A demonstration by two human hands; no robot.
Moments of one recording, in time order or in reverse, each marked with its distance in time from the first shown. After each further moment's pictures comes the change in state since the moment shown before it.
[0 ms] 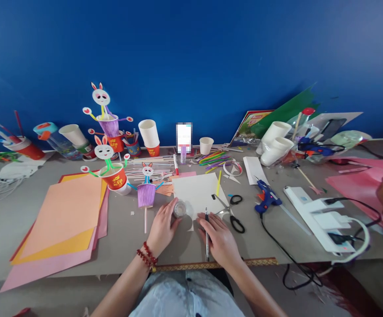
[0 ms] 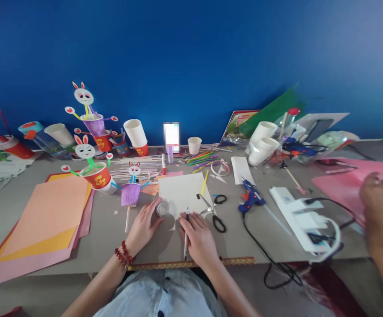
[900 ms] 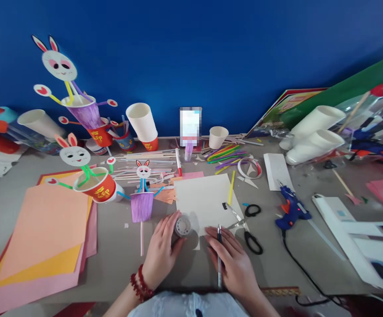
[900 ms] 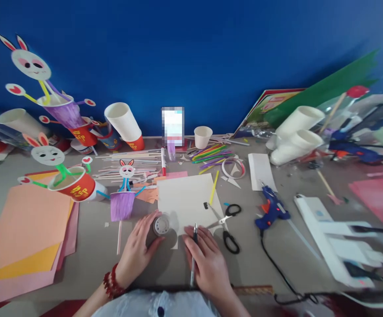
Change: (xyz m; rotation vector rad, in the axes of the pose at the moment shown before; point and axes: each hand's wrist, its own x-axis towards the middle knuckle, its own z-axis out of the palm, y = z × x) left_hand -0.006 0.009 -0.005 0.039 -0.103 -0.132; right_hand 0.004 0.007 -0.006 0.033 -0.041 -0.003
